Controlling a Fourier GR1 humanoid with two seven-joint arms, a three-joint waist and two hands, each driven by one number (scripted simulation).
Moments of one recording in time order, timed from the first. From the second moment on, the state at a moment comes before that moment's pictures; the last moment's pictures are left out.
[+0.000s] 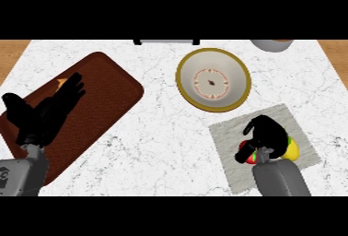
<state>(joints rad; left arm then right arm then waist) -0.21 0.31 0.06 -1.50 0.17 -0.13 0.28 -0.23 -0.03 0.10 -1.42 1.04 0.23 0.91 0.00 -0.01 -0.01</state>
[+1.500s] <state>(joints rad) -0.19 0.27 0.10 -1.53 0.13 -0.16 0.29 0.05 -0.58 -0.18 -1.87 0.71 0.47 0.16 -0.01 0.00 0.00</state>
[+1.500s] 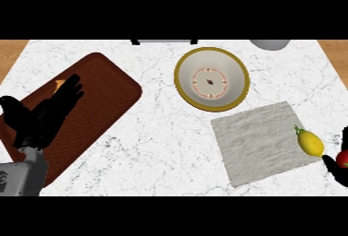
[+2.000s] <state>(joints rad) -0.19 0.27 0.11 -1.52 0.13 -0.19 0.28 -0.13 -0.60 -0.27 -2.18 0.52 0.75 0.44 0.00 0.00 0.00</state>
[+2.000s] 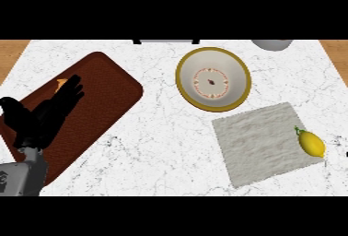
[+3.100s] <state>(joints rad) -0.21 0.25 0.12 -1.50 0.11 -0.20 0.29 -0.82 -0.30 0.01 -1.78 0.57 0.56 0.80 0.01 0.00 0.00</state>
